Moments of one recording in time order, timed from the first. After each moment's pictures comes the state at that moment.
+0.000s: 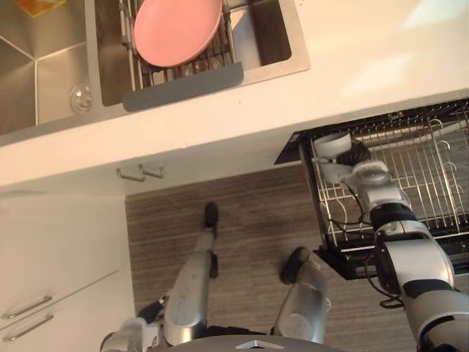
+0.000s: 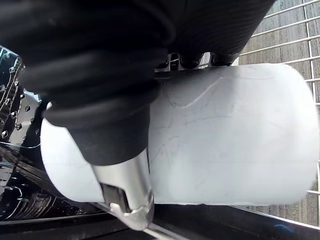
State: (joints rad) left arm 0.08 0.19 -0.13 0.90 -0.25 0.11 -0.02; right arm -0.84 -0.59 0.08 1.00 0.04 0.11 -0.02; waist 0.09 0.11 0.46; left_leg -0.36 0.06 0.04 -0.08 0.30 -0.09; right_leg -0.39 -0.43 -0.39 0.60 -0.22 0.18
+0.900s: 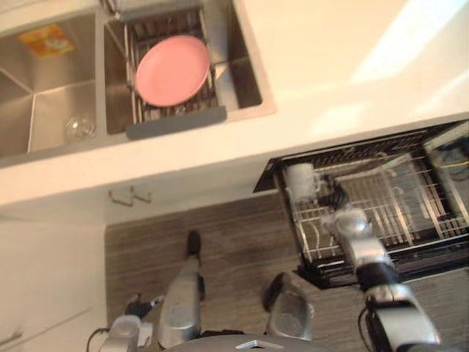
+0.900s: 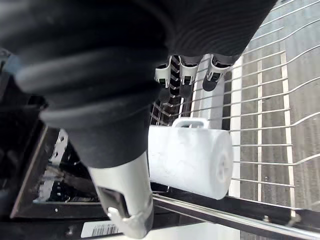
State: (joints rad) left arm 0.19 0.20 -0.05 0.74 -0.09 0.22 0.13; right arm -0.23 -0.37 -0.02 0.44 0.02 0.16 -0.11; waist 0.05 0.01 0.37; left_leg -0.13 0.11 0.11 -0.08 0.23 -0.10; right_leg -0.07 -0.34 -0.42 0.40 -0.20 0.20
